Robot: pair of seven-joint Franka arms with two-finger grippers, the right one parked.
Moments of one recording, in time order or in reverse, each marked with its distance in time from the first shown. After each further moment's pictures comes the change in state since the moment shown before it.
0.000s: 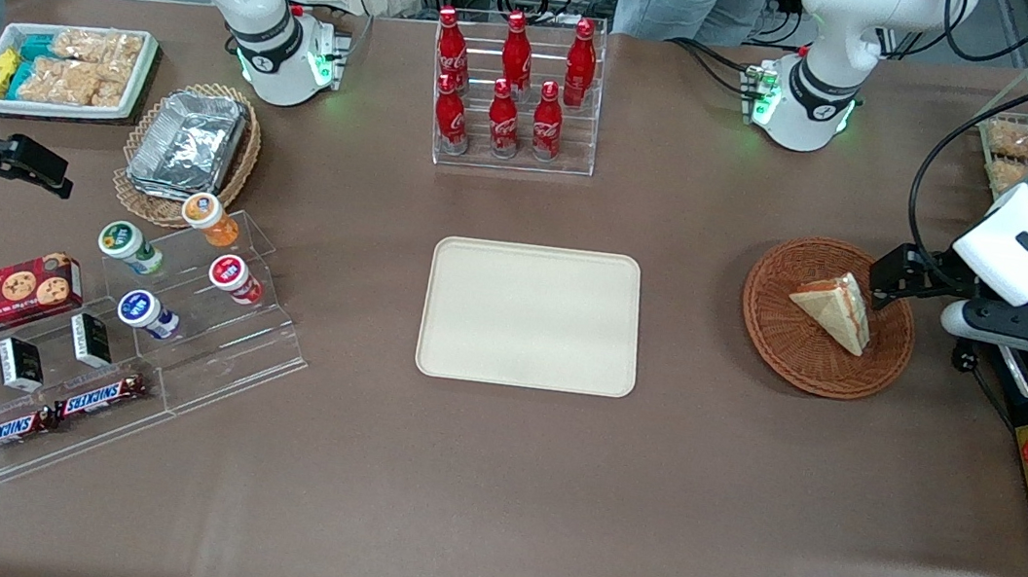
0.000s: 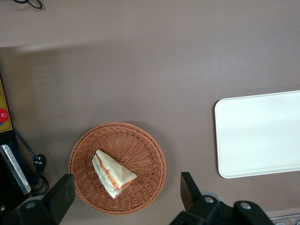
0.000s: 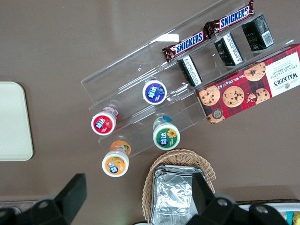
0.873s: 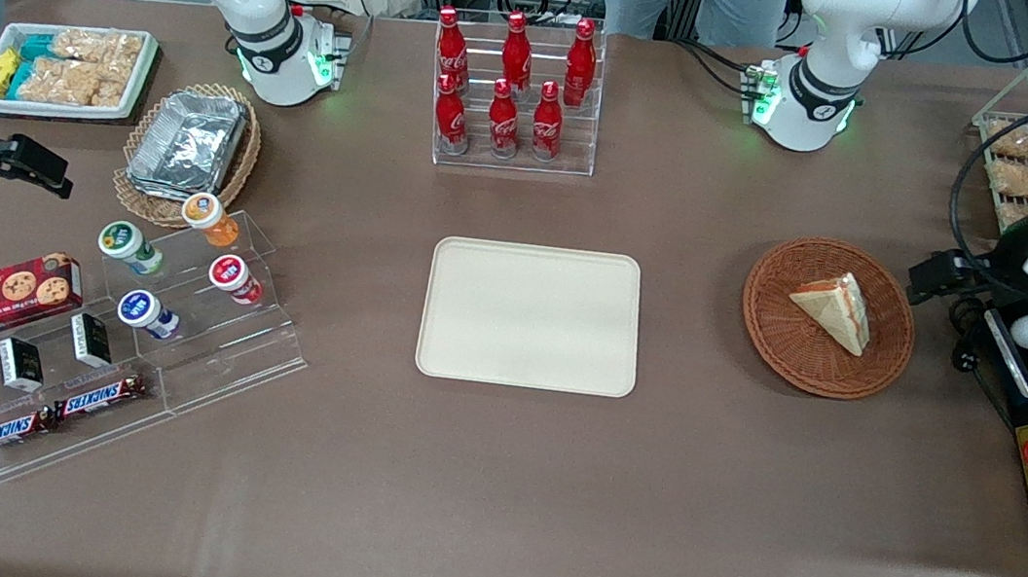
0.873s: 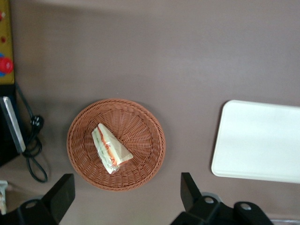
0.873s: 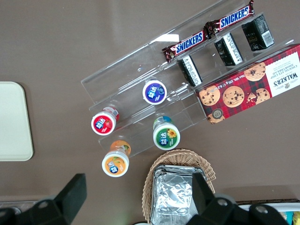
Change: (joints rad) arm 0.032 -0.007 0.073 0.008 -0.044 -0.098 -0.172
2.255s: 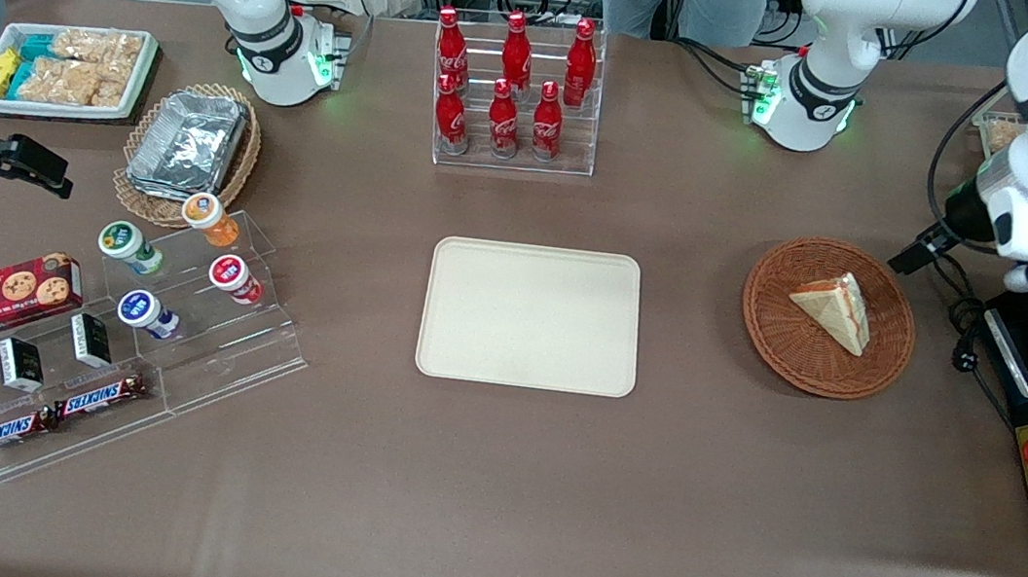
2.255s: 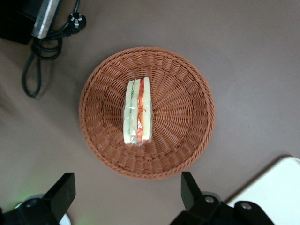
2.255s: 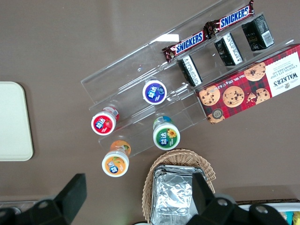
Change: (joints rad) arm 0.022 -0.333 0.040 -0.744 0.053 0.391 -0.534
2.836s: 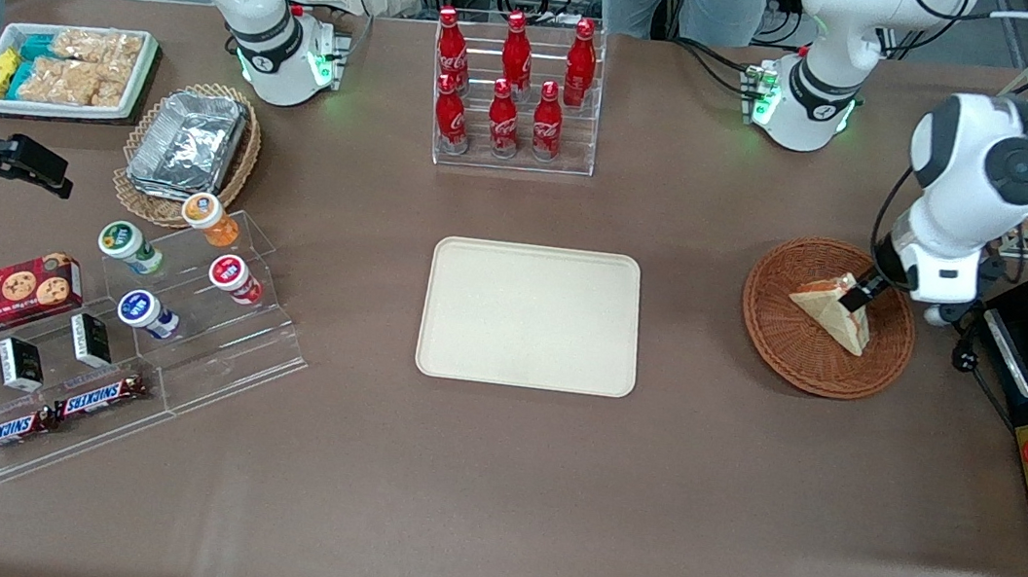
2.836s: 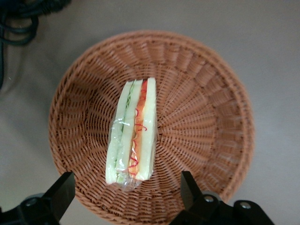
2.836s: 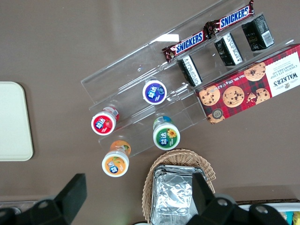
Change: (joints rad) arm -0.002 0.165 -0.036 -0.219 0.098 0.376 -0.172
